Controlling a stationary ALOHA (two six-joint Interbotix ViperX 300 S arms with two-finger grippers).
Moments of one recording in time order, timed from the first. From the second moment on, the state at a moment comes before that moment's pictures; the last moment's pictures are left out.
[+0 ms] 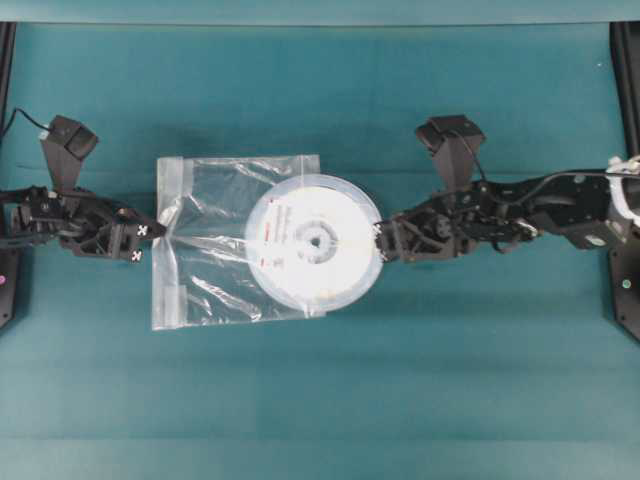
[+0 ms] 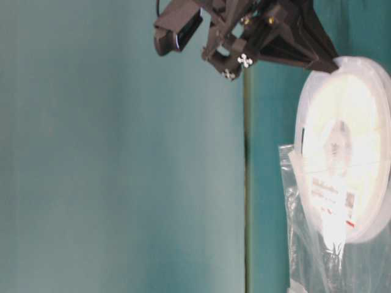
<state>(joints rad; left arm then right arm) 0.28 -0.14 1.30 0.02 -0.42 -0.90 -0.15 0.06 0.86 0.30 -0.01 0.83</state>
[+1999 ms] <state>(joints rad) 0.28 -0.15 1.28 0.02 -0.34 -0.87 -0.21 -0.27 1.20 0.35 0.01 0.83</state>
